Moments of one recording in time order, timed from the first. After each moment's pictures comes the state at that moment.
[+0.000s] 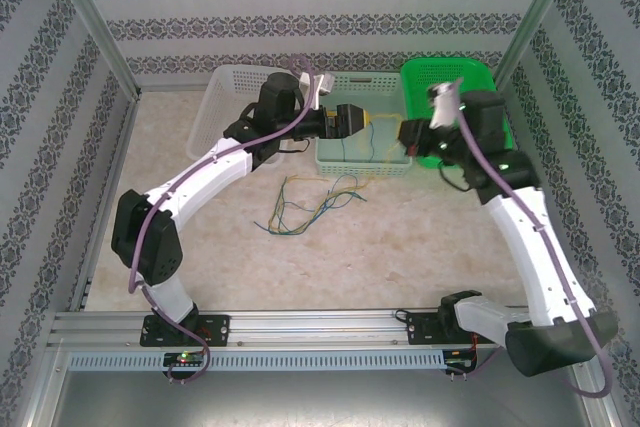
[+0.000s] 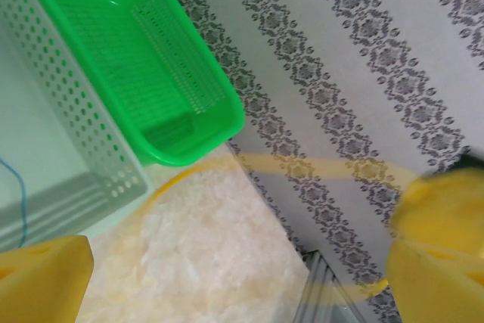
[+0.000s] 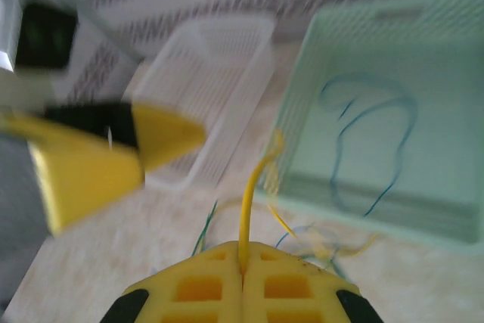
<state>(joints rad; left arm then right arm) -0.55 1.72 1.53 -0.13 0.57 -0.64 0.18 1.14 1.36 -0.72 -0.40 0.33</state>
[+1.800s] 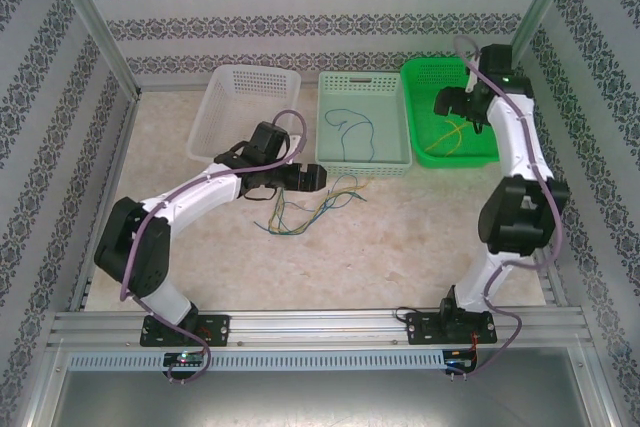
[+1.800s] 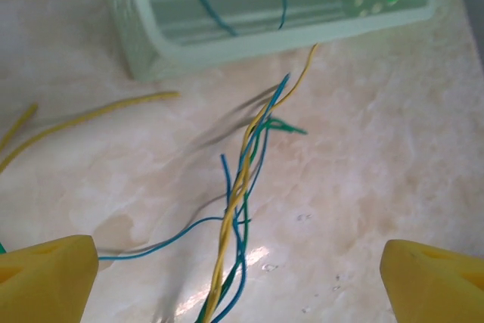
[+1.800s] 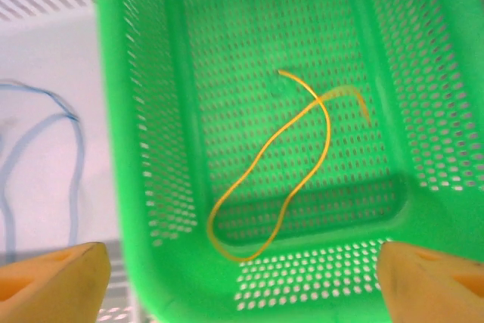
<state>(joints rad) -0.51 1.63 1.15 -0.39 0.35 -0.42 -0.14 1.79 1.78 -0.93 -0.09 0.12</state>
